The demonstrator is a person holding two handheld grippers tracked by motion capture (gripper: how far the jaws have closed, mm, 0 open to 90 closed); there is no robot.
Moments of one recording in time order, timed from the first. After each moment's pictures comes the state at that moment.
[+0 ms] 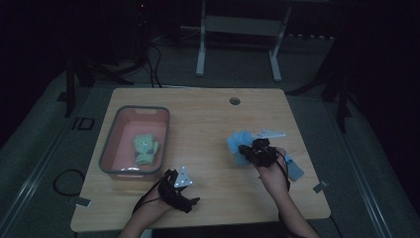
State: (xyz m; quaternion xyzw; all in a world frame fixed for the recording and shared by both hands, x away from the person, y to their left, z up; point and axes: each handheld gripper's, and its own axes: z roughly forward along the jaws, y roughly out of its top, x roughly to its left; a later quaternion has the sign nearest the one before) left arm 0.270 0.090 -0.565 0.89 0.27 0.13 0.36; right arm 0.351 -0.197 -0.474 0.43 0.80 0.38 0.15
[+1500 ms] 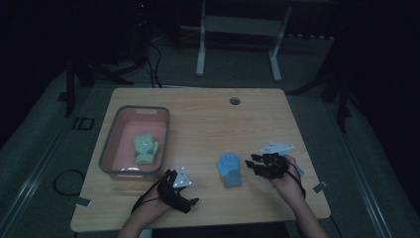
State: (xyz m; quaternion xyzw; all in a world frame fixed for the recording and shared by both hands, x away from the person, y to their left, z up) left arm 0.271 0.093 -0.568 0.89 0.26 0.12 0.36; right arm 0.338 -0.240 -0.499 0.35 0.85 0.36 0.16
